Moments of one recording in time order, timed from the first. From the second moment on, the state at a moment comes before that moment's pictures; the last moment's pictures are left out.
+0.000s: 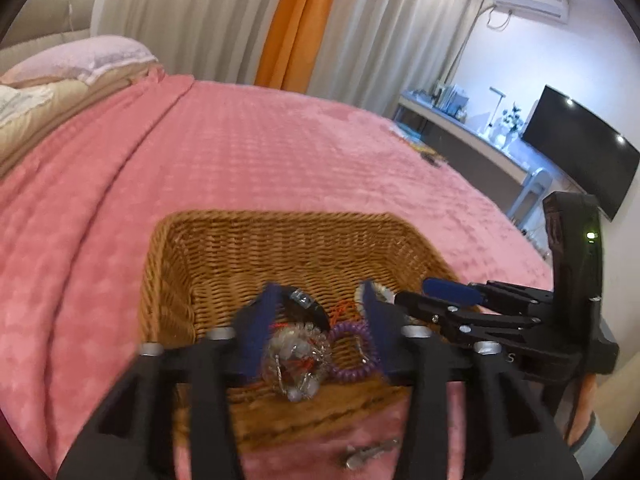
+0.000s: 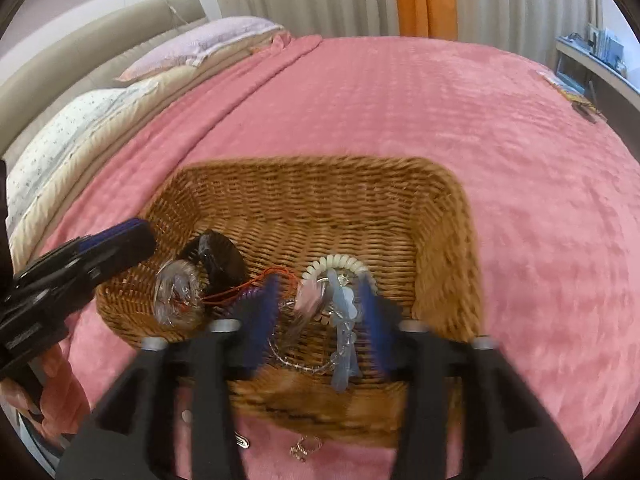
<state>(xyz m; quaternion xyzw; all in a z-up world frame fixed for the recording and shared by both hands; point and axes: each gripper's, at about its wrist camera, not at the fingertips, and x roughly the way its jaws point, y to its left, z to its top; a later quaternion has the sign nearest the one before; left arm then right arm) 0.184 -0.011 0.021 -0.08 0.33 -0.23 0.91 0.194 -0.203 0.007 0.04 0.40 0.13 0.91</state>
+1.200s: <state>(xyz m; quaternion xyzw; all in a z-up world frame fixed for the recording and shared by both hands) 0.094 -0.039 -0.048 0.06 0.39 -0.27 0.88 0.103 -0.201 -0.056 0.03 0.44 0.13 0.89</state>
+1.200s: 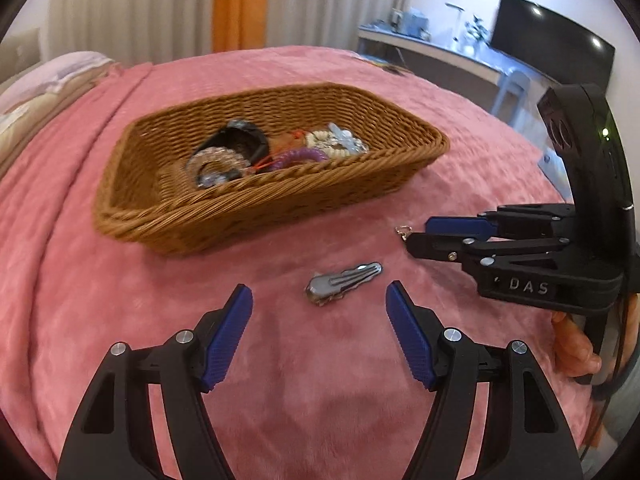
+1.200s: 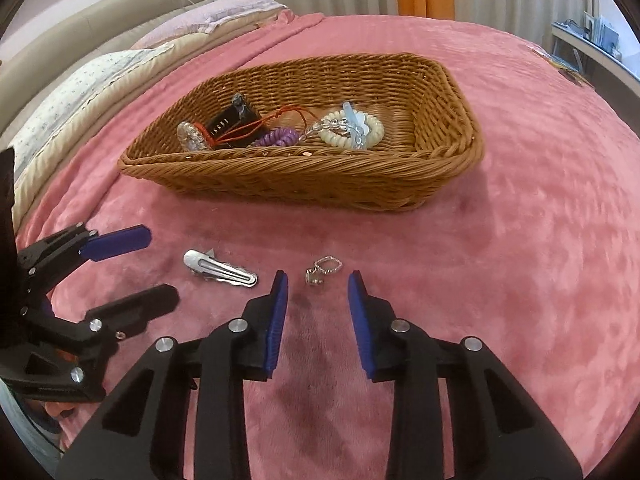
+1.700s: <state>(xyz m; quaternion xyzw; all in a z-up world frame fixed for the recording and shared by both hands) 0.081 -0.060 -0.056 0.08 0.43 -0.32 0.84 0.103 -0.208 -0.062 0.05 0.43 0.13 0.89</state>
